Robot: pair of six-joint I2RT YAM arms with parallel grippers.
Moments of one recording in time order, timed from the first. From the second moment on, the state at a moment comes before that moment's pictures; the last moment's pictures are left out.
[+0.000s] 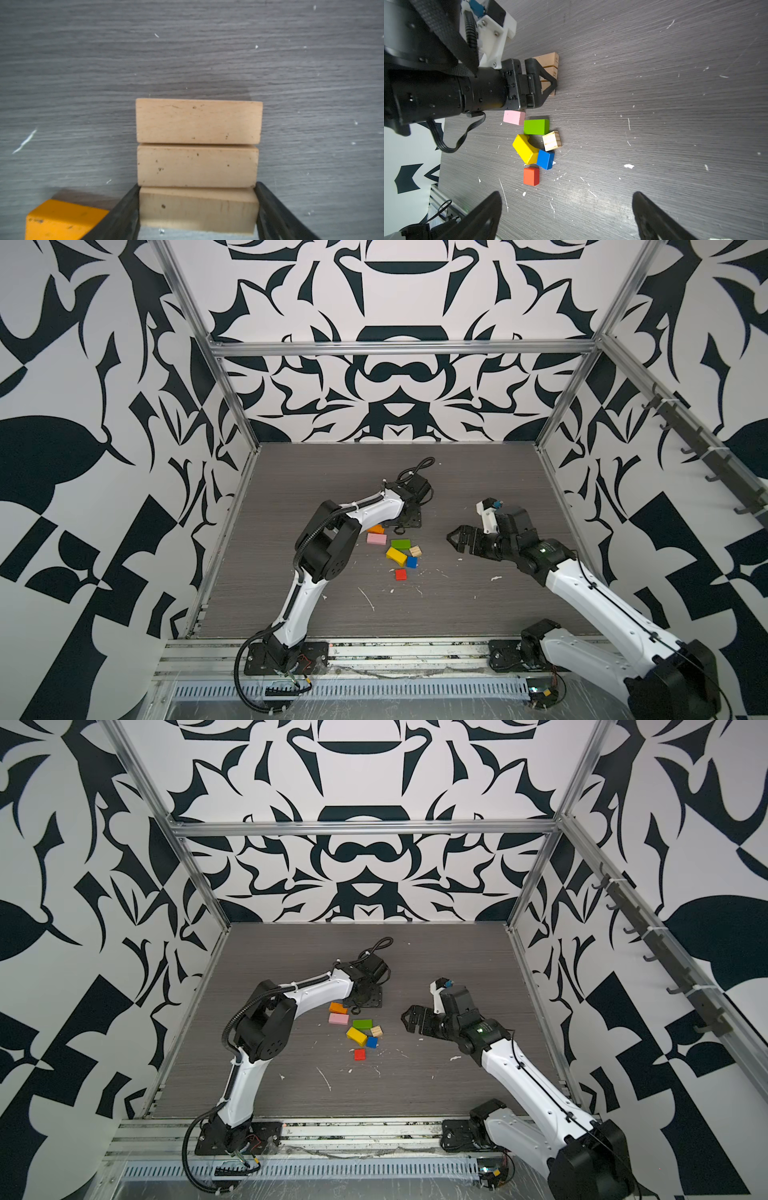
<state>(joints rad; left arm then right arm) -0.76 2.20 1.68 -0.74 -0.19 -0.68 0.40 0.99 0.70 -0.51 -0.28 0.60</state>
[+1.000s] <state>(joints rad) -0.76 2.22 1.70 -0.76 -0.21 -0.68 0.40 0.99 0.70 -0.52 -0.28 0.60</state>
